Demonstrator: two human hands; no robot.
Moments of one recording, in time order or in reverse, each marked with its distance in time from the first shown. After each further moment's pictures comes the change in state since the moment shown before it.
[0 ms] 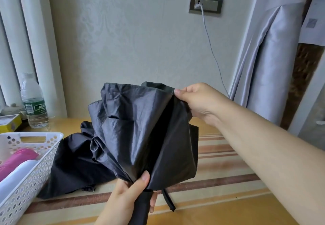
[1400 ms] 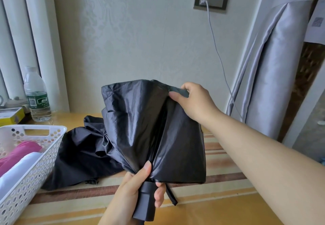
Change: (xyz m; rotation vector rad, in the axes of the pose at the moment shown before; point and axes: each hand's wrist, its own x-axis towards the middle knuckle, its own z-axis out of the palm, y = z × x) left_hand 0.002 0.005 0.006 -0.192 -0.134 -0.111; right_hand 0.017 0.026 0.010 -0.404 0.158 -0.270
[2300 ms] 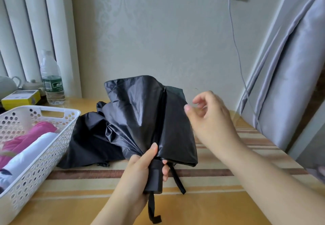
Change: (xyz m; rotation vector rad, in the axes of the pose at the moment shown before) left_hand 0.002 0.007 0.005 0.169 0.369 -0.073; right_hand -0.073 0.002 0.016 -0.065 0.073 -0.037
